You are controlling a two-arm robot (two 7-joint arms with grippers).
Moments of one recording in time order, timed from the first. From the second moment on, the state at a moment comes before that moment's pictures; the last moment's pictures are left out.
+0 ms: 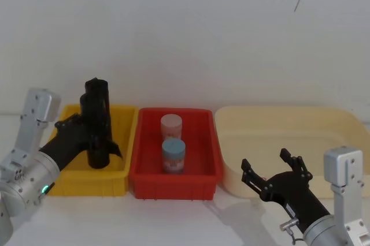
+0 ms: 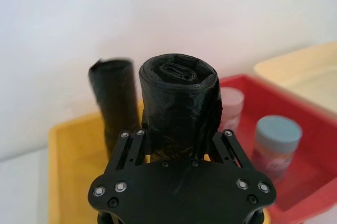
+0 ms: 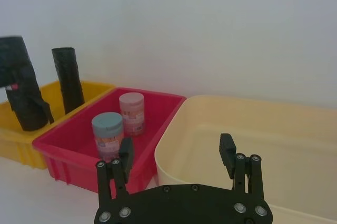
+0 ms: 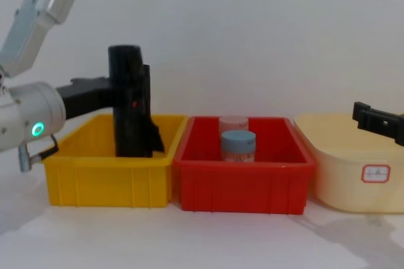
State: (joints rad) left arm -0.50 0.25 0.32 -1.23 -0.33 -0.02 -0.33; right arm -0.01 0.34 -0.23 -1.77 0.29 0.03 0.07
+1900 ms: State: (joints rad) left arm -0.61 0.20 0.52 -1.29 -0.51 0.05 -0.71; right arm -0.01 0.34 -0.23 -1.77 0.29 0.03 0.07
